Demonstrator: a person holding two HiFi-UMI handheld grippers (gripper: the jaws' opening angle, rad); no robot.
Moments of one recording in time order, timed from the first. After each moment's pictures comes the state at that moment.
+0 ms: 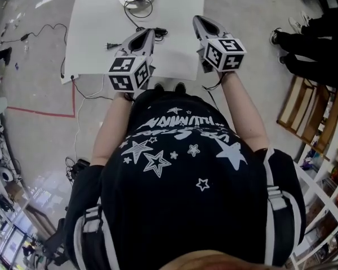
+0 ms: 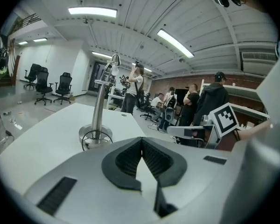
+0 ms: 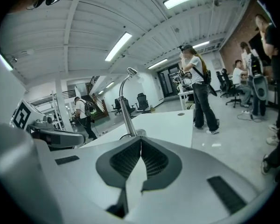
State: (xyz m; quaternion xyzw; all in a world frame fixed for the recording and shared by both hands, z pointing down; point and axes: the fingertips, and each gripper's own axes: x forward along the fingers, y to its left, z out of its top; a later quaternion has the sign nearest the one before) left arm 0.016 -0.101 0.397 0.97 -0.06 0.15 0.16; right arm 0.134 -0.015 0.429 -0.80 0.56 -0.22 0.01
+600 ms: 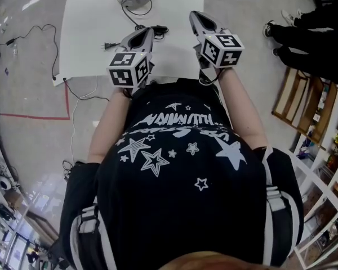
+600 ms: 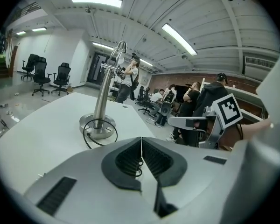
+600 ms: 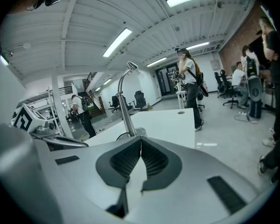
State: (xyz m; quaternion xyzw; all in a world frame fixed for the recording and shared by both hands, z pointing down) left arm 0.017 -0.122 0.439 0.97 -0.04 0.18 0.18; right arm 0.131 -0.042 0.442 -0.81 0.55 -0.23 0.00
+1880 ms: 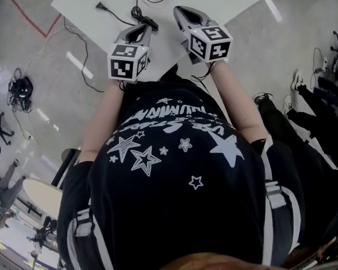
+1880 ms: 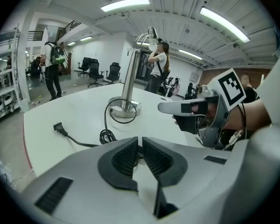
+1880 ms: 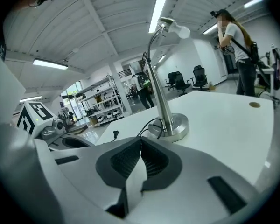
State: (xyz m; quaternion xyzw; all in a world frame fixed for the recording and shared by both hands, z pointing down) left arm 0.054 -0.105 0.481 0.88 -0.35 0.23 0.23; right arm 0.143 -0.133 0.472 -0.50 0.82 -0.25 -0.11
